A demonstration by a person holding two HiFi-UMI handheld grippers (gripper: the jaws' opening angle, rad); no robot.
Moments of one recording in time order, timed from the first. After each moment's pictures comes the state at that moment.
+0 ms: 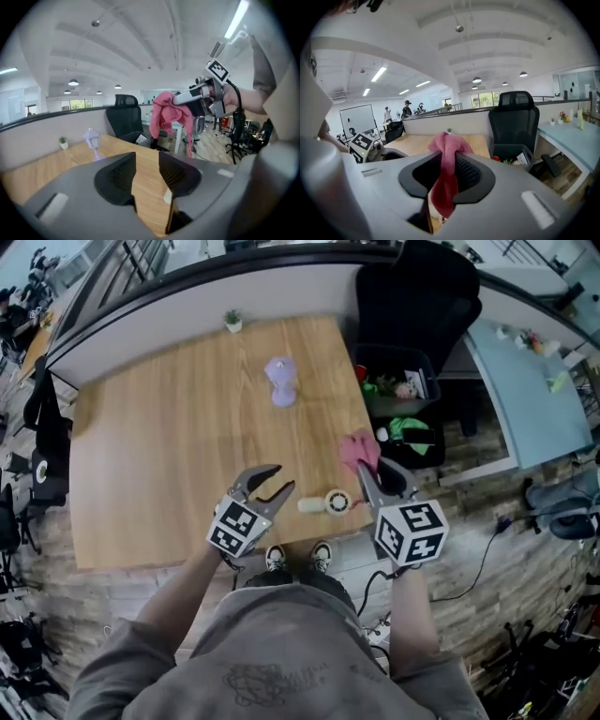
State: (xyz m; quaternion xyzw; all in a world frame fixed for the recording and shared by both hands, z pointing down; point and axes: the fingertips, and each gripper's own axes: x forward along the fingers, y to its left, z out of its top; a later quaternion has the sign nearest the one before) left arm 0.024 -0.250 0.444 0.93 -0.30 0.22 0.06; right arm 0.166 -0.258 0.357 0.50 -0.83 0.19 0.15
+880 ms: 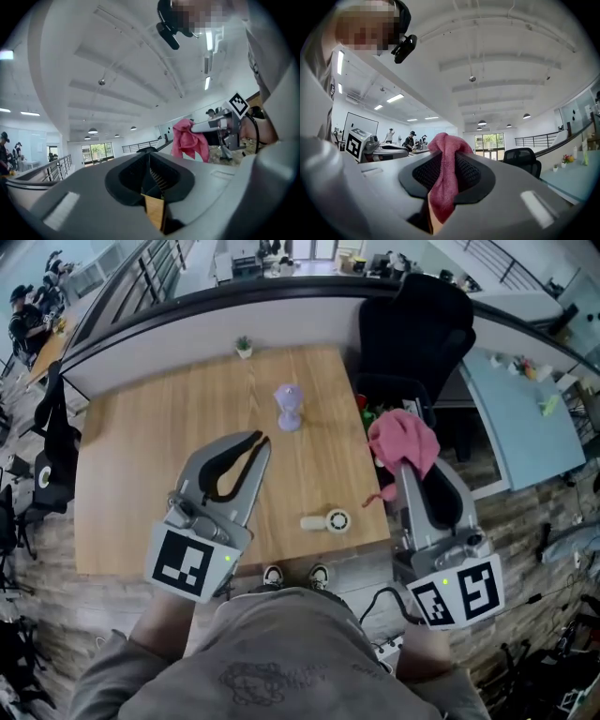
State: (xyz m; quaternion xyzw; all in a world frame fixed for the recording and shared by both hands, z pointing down) left arm -0.016 -0.238 0.153 0.90 -0.42 0.05 -0.10; right arm 0.151 -0.207 0.123 0.52 -0.85 -0.02 -0.03
